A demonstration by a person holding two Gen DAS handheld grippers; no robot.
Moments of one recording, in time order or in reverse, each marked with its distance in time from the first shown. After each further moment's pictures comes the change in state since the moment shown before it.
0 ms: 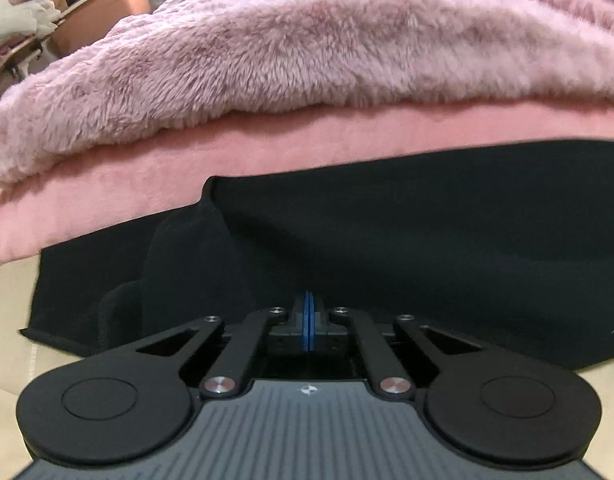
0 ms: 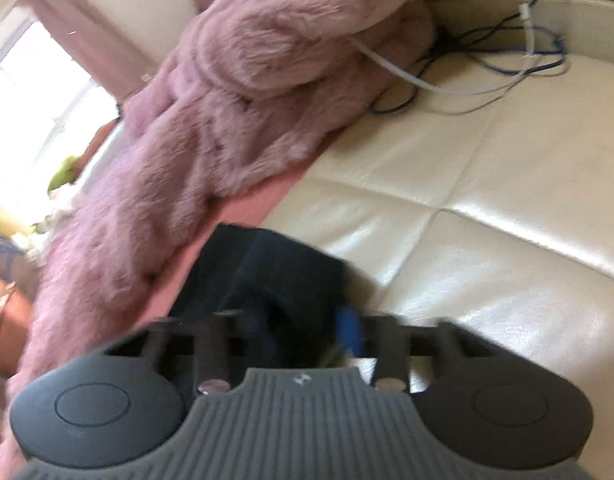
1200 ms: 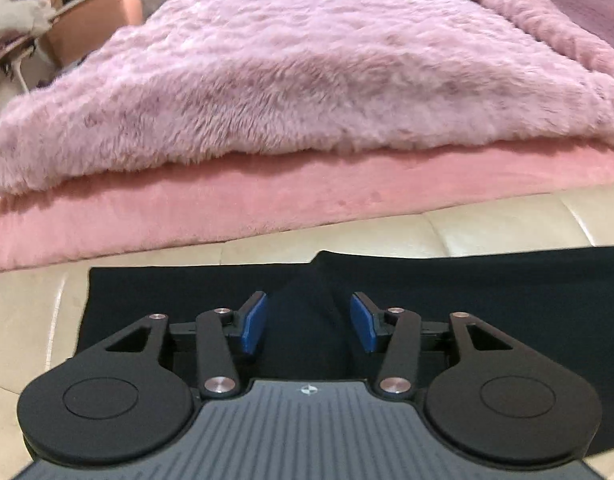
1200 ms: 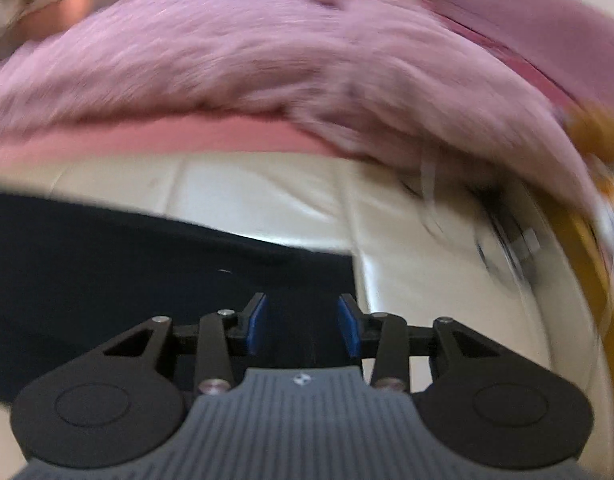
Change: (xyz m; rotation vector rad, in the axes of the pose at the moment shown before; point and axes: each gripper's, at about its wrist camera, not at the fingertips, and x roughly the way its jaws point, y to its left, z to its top) left arm -0.045 0.009 0.026 -0.042 -0.026 -0.104; right arm -0.107 0.002 0.029 -1.055 0.218 -0.013
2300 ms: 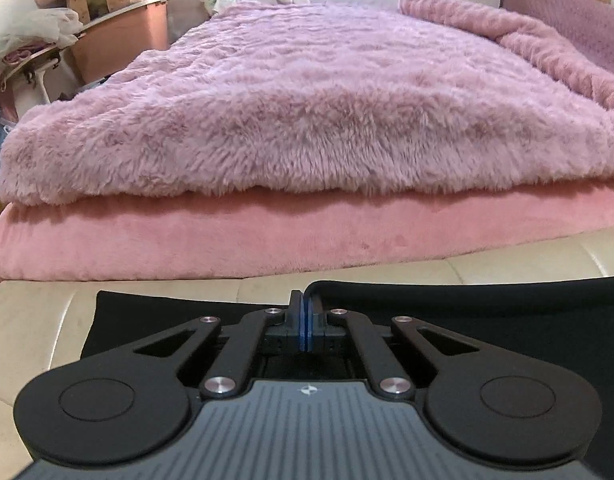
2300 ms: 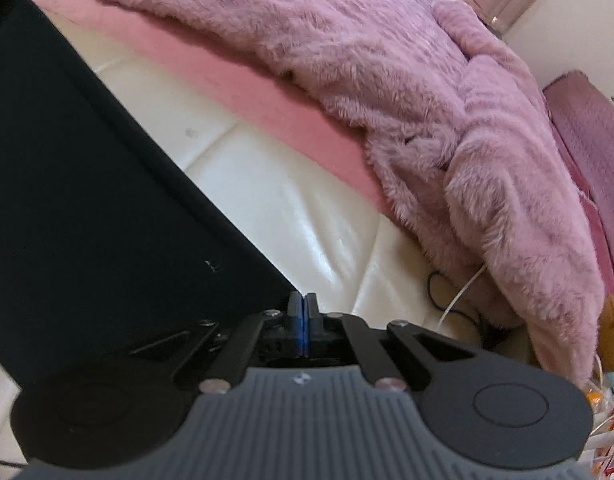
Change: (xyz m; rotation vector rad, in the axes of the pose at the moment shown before) left arm 0.003 0.013 0.007 -0.040 -0.125 0.045; right arm 0.039 0.018 0.047 -0.484 0.055 0.005
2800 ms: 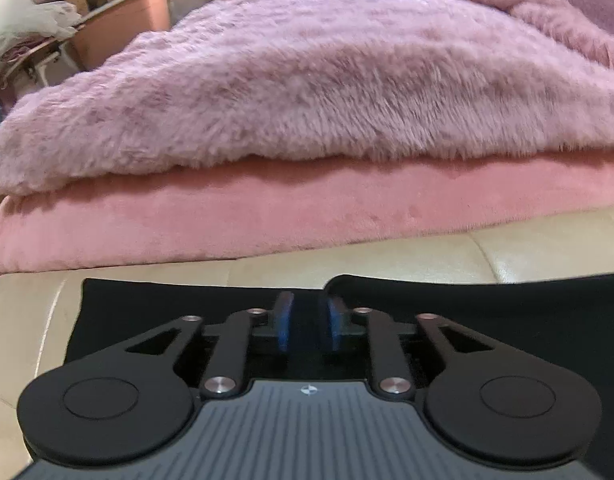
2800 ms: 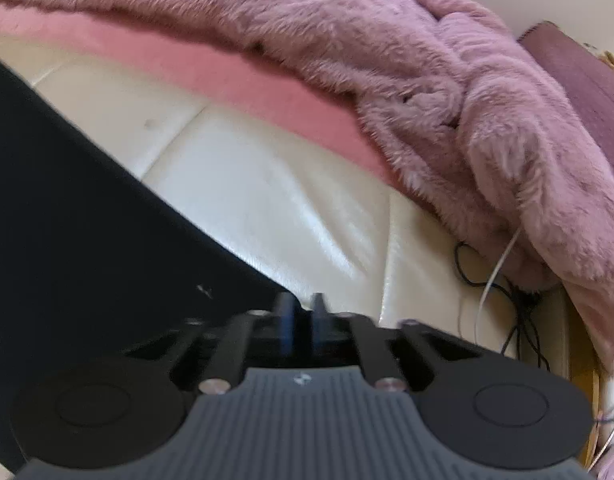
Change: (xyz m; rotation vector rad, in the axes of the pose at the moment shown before) left arm 0.021 -0.004 -0.013 0.003 0.043 0.045; right arm 0.048 0.014 0.004 0.175 0.021 -0.052
